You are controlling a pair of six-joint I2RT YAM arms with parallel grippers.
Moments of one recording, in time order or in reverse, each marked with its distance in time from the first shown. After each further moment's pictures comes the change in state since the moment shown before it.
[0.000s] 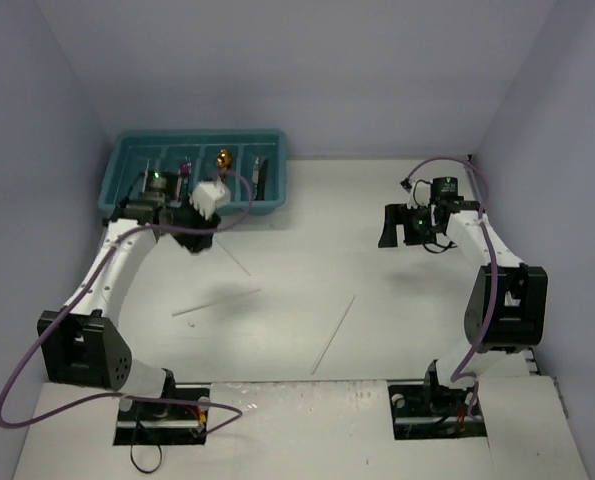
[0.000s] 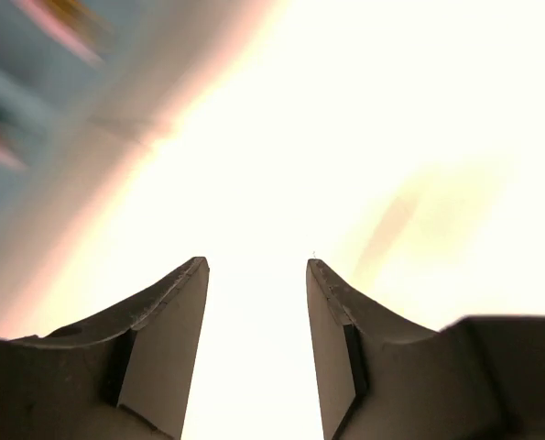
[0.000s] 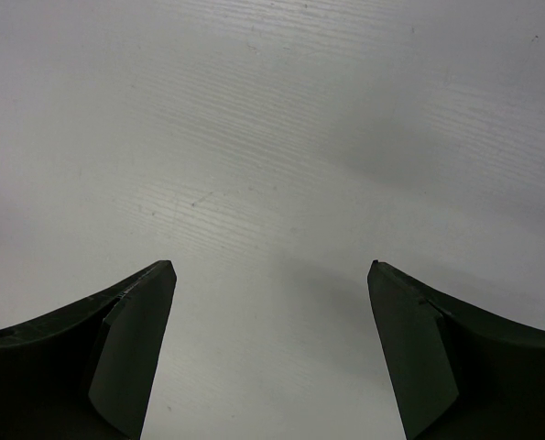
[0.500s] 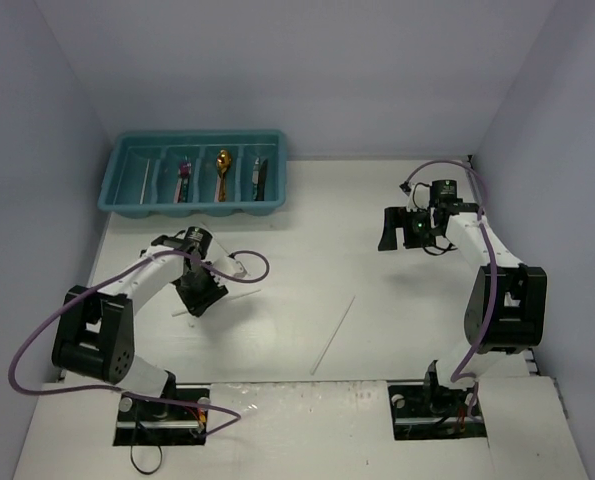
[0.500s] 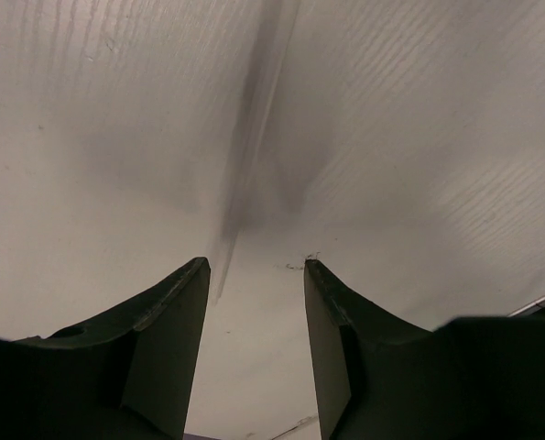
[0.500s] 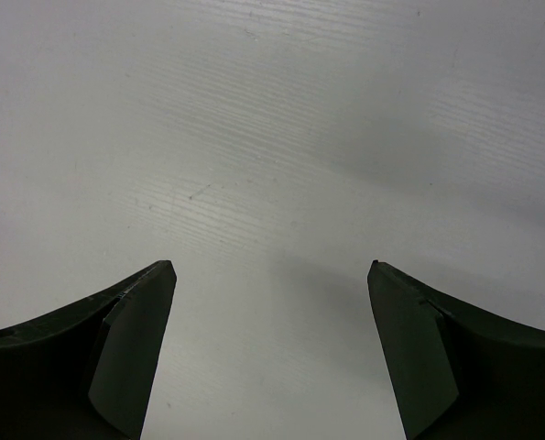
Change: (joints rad) left arm -0.169 0.053 -0.422 -0.052 -0.283 0.133; right arm 0.000 -0.003 -0.020 0.000 0.001 -0.002
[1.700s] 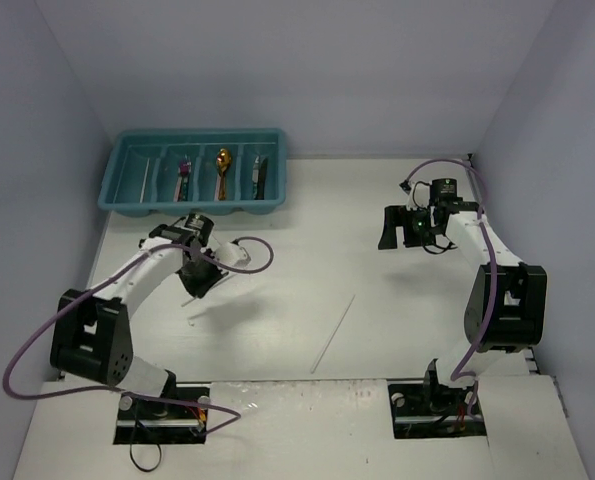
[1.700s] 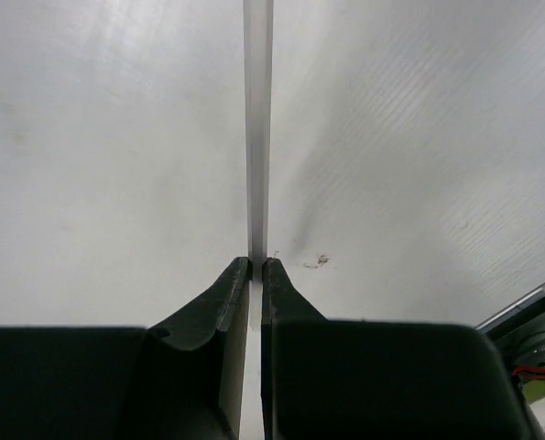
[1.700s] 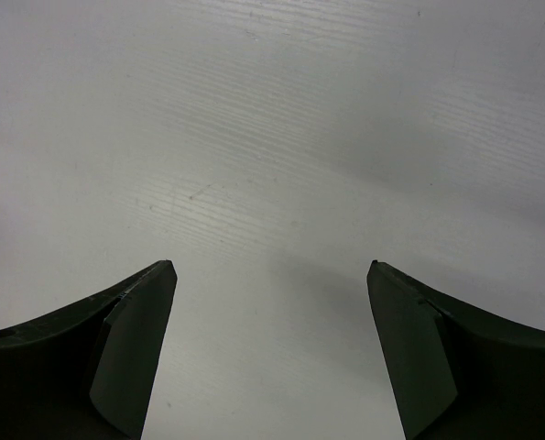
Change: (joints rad) left arm -0.020 -0.023 0.099 -0.041 0.041 -0.002; right arm 0.000 0.000 0.000 0.000 0.000 0.001
